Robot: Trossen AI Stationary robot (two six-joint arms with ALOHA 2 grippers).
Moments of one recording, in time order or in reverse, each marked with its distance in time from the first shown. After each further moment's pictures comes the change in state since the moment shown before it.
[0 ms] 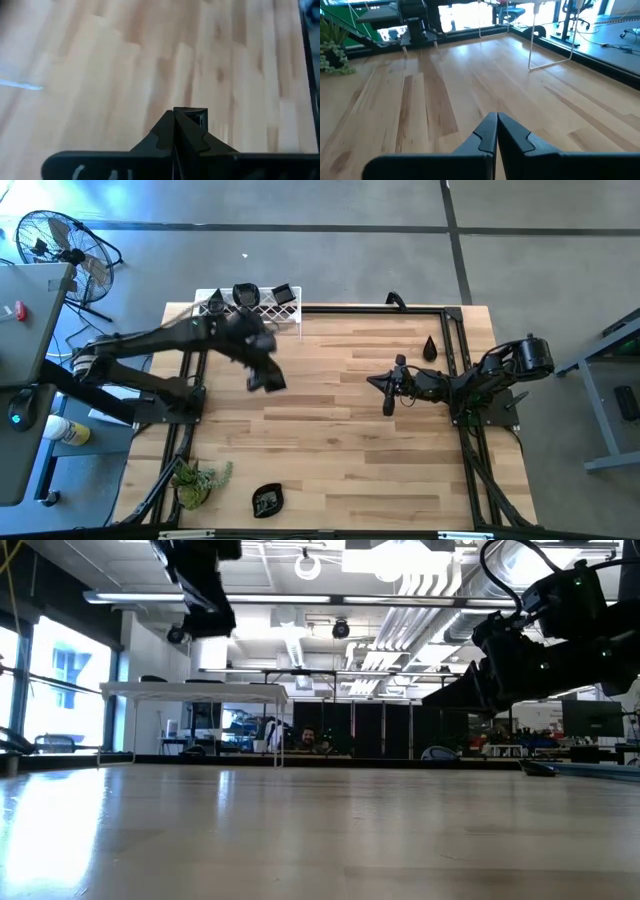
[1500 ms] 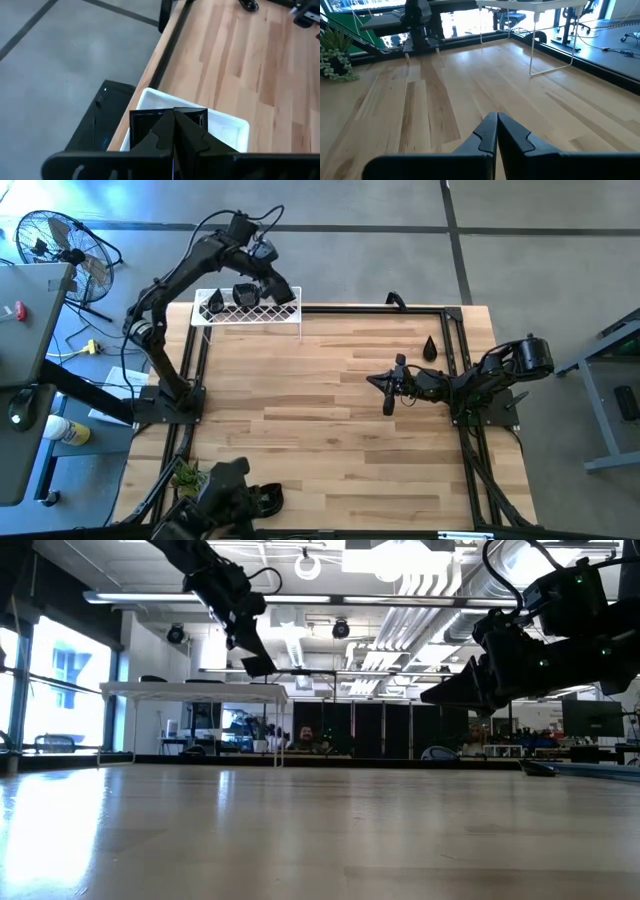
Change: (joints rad) left arm 0.728 0.536 0.572 -0.047 0.247 0.471; right arm 0.000 -0.001 0.001 0.030 -0.003 0.000
